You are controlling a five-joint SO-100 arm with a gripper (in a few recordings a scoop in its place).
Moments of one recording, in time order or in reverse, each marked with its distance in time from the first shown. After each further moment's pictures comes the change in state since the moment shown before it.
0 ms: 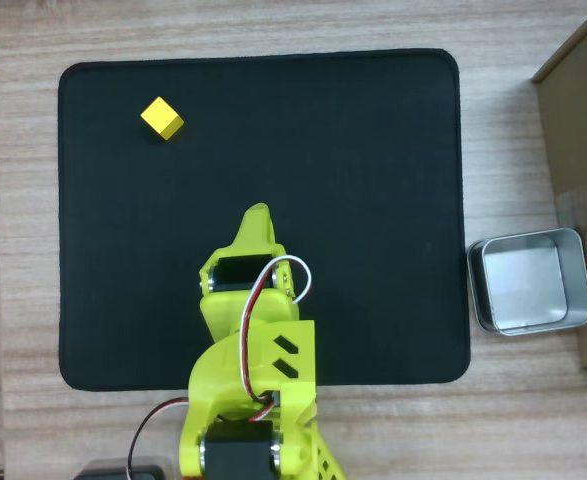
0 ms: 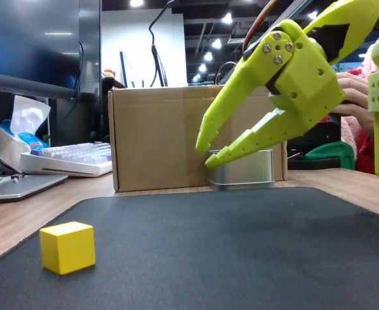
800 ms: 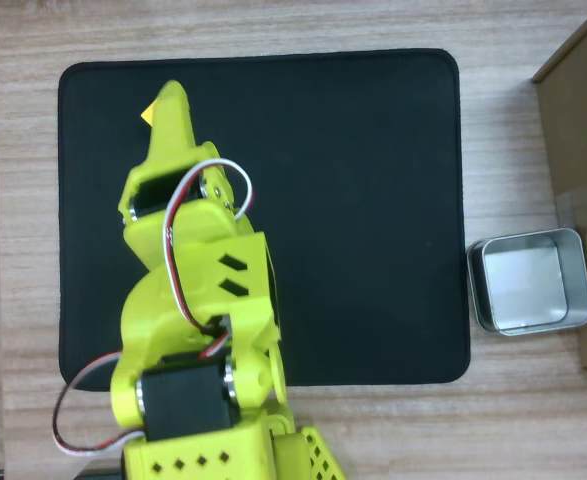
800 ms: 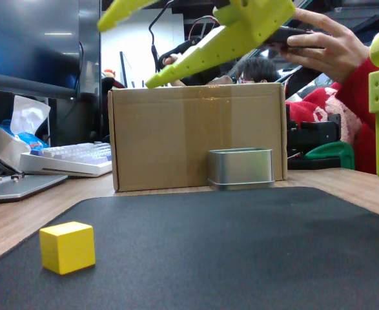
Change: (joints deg) arm -8.0 -41.7 -33.5 -7.8 -5.8
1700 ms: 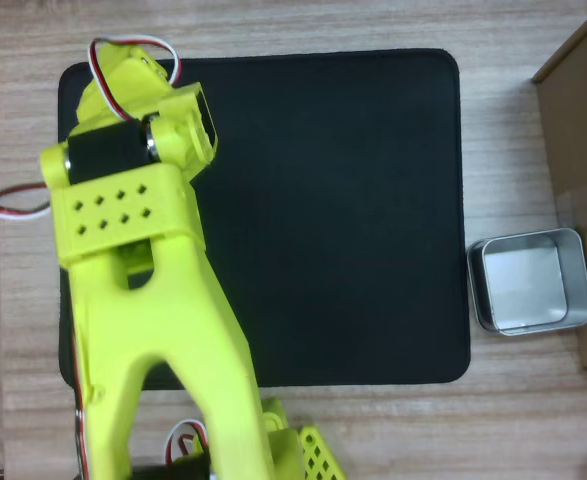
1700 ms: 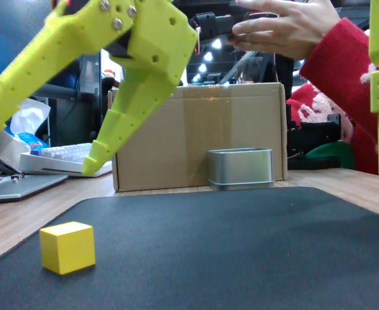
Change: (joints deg) arm -5.8 -52.9 -37.5 9.6 -17.0
